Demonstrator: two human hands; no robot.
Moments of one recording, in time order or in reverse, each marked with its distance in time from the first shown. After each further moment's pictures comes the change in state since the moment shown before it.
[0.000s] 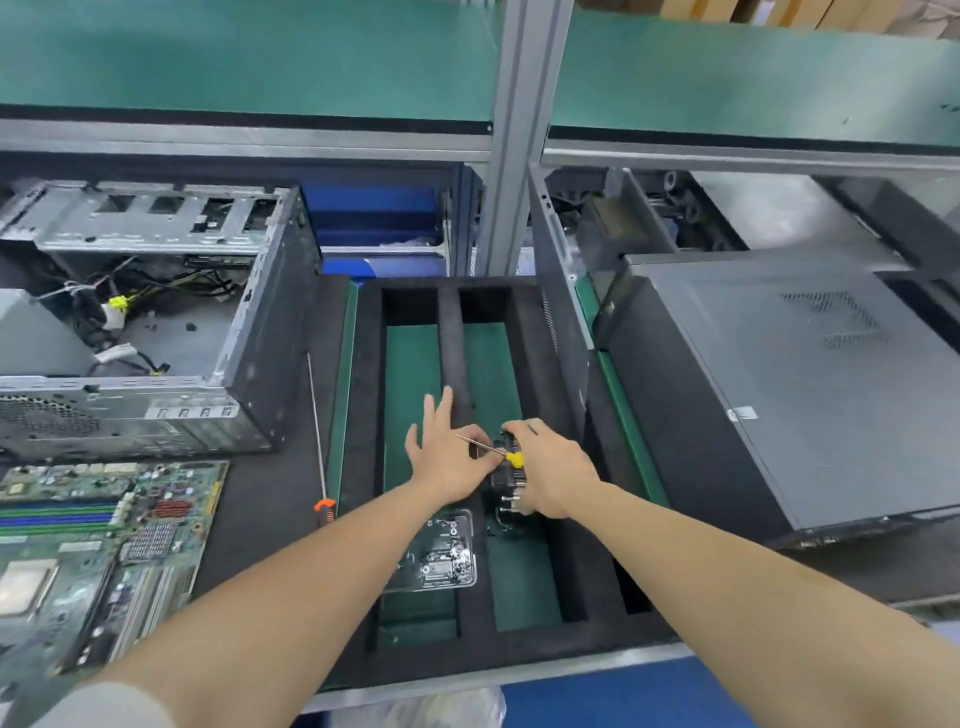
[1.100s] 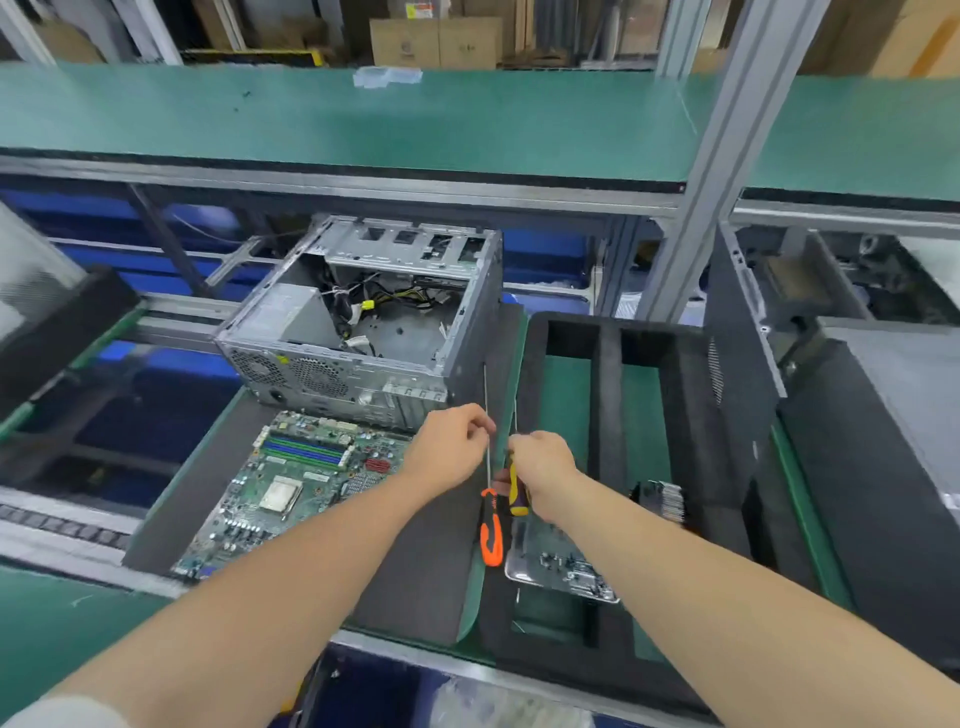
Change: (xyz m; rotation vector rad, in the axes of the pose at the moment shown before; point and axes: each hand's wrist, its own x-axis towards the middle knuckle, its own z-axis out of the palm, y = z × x) left_hand -0.086 -0.096 -0.168 -0.052 0.248 -0.084; right_hand 0.005 -0.214 -0.005 1.409 -0.083 0.242
